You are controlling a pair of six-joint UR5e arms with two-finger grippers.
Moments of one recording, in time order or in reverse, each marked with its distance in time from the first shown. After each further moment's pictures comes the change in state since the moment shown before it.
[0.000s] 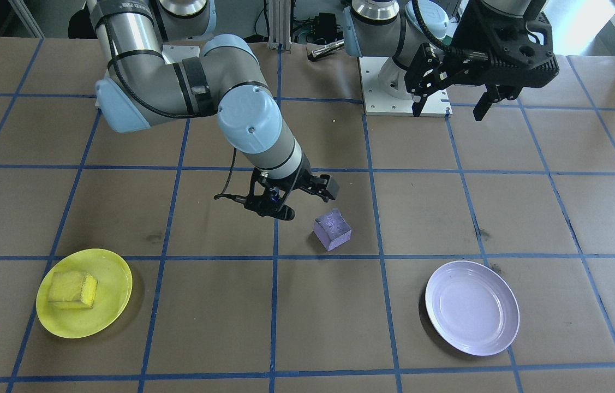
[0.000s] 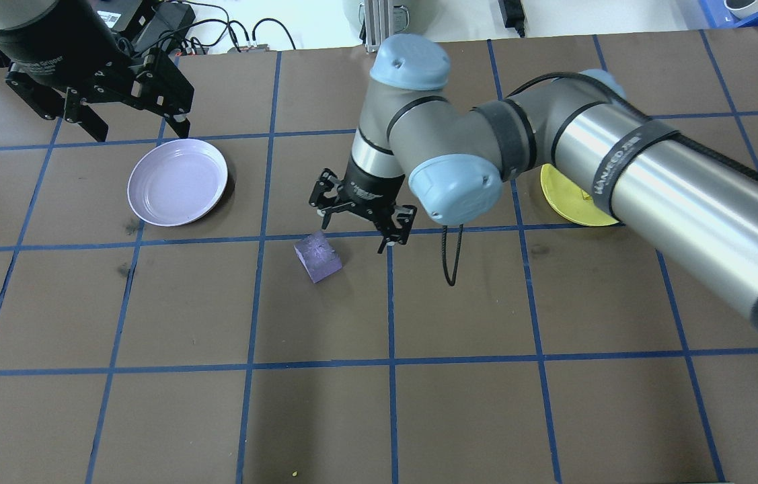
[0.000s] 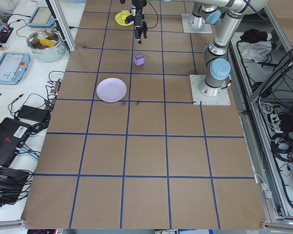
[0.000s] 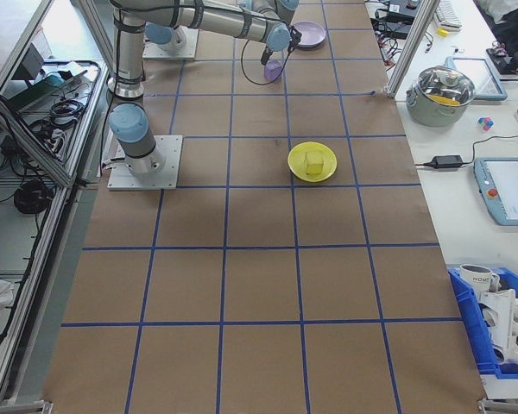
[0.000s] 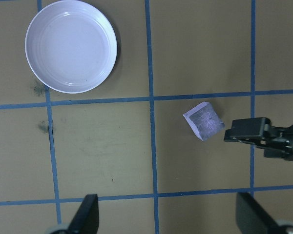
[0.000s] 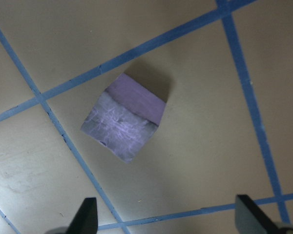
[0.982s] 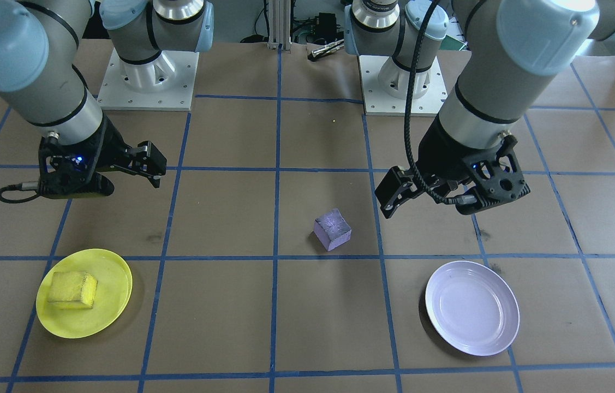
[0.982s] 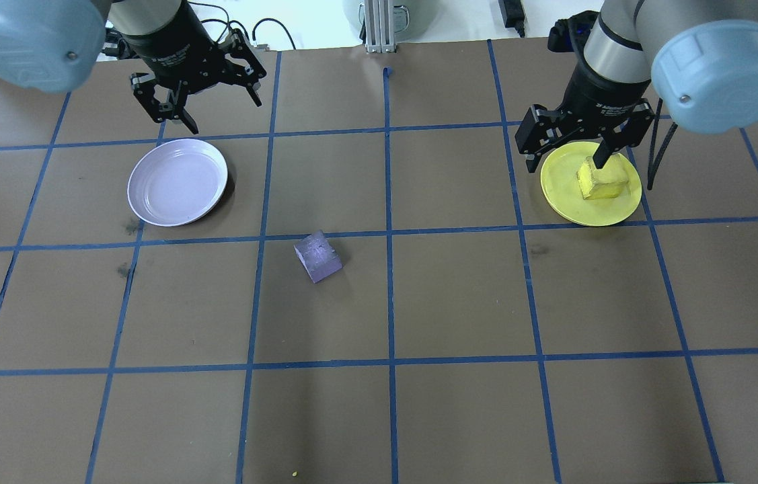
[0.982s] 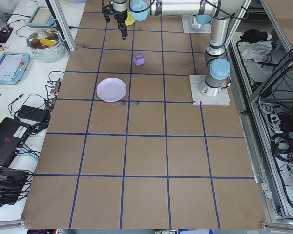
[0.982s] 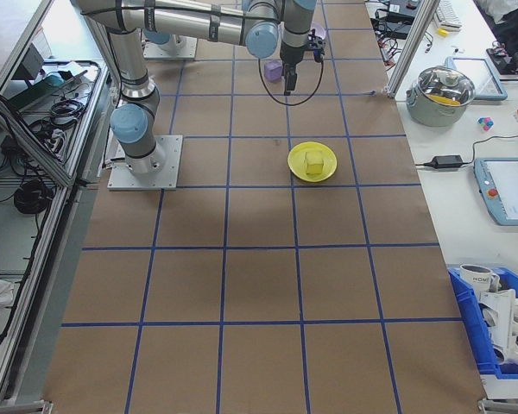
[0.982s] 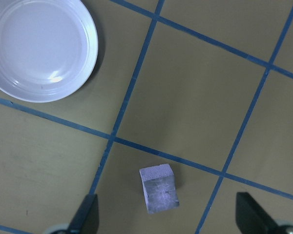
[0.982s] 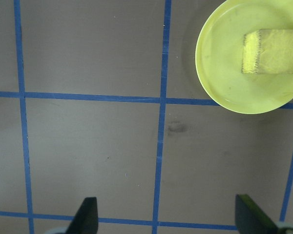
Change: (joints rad) left arm -0.045 -0.243 0.016 0.230 -0.074 -0.447; right arm -0.398 -0.266 0.000 0.265 -0.321 -0.827
